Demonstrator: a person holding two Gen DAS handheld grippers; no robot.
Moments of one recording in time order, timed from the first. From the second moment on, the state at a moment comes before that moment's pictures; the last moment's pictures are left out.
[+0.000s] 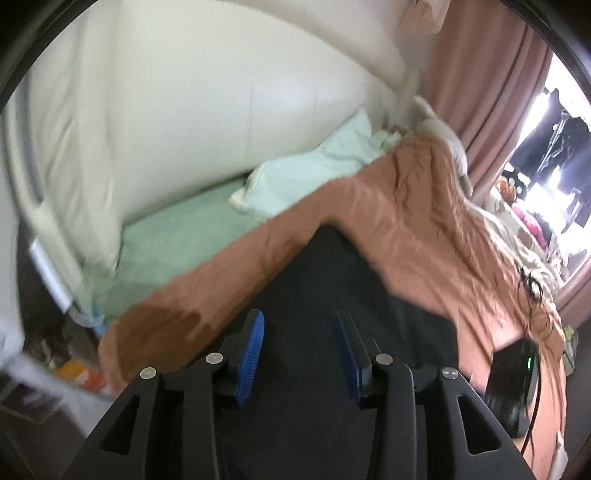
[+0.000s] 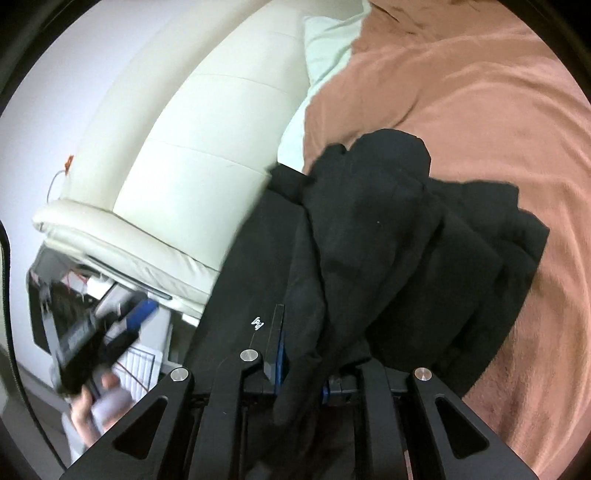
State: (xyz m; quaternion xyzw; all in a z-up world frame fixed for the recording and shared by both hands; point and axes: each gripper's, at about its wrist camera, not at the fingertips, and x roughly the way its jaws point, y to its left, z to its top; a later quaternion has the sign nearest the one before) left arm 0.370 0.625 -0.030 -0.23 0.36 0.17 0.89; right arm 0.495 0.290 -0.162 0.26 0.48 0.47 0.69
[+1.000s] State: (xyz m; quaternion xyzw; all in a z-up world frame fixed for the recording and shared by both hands) left arm 0.302 0.620 -0.112 -0.38 0.41 0.15 0.82; right arm 0.499 0.306 -0.141 0.19 0.48 0.49 0.70
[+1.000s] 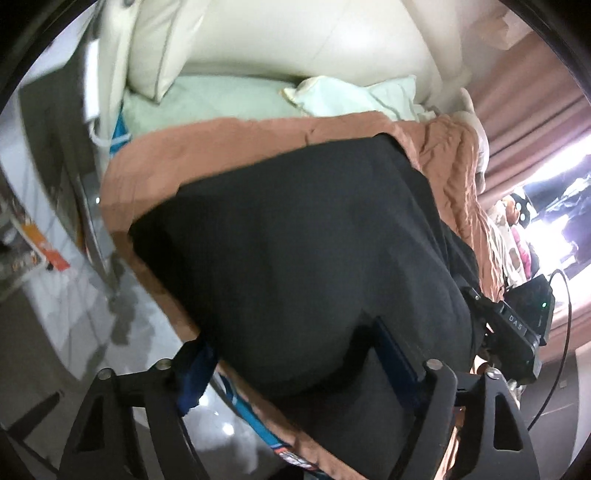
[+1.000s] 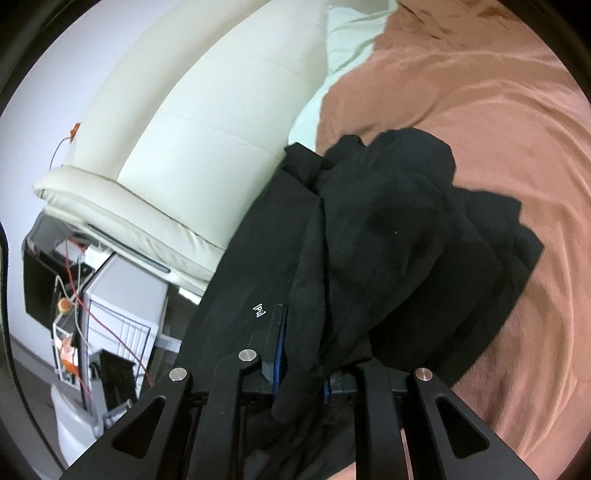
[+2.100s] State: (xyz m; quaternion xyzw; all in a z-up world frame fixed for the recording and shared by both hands) left arm 0.302 0.661 -0.098 -0.28 0.39 0.25 0.84; right arm 0.528 0.309 -0.174 0.16 0.52 0.48 0.68
